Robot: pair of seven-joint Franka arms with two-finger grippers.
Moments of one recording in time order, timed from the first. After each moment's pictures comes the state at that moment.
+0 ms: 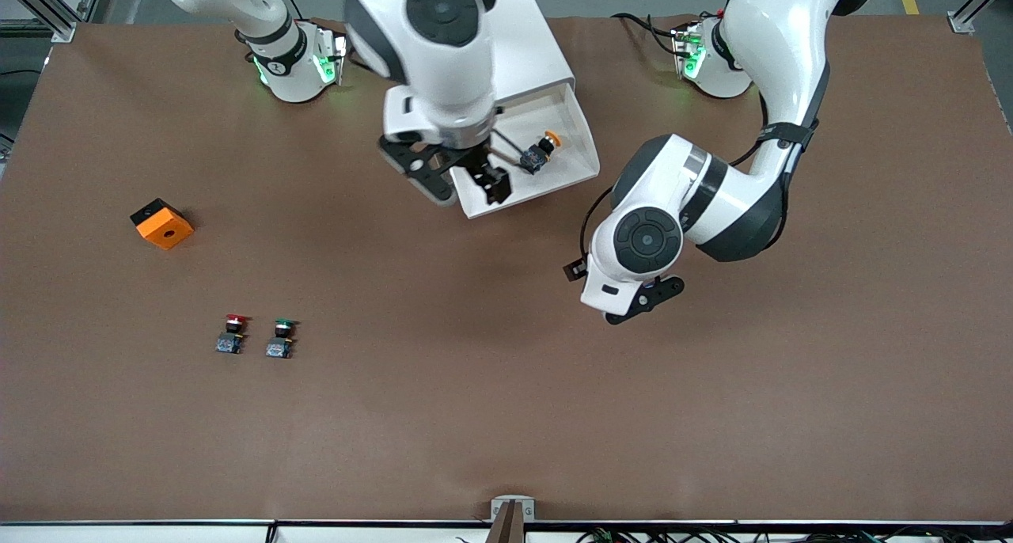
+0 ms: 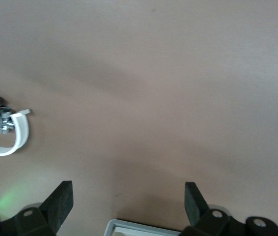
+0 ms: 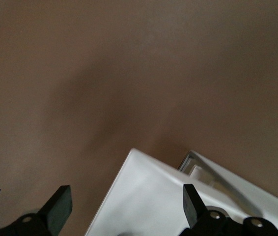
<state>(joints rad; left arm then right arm) -0.41 0.67 -0.21 -1.20 -0.02 1.62 -1.02 0.75 0.40 -0.08 -1.27 0.05 1.62 1.37</state>
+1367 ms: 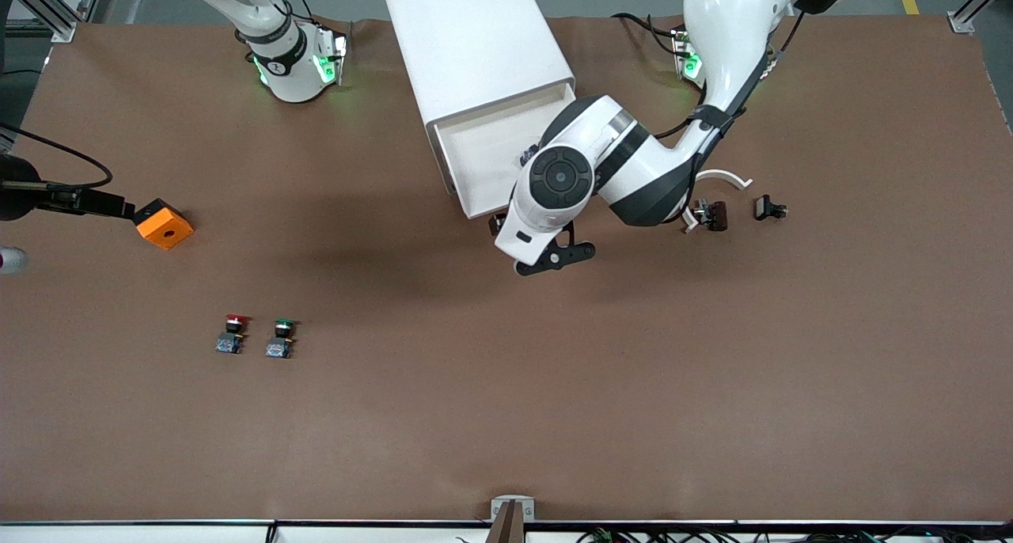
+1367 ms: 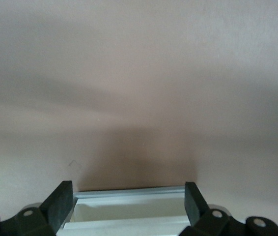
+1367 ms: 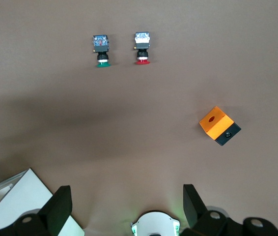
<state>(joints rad) -0.44 0.66 -0.40 -1.30 -0.02 1.77 -1.02 0.00 0.27 -0.08 -1.27 0.06 1.27 0.07</state>
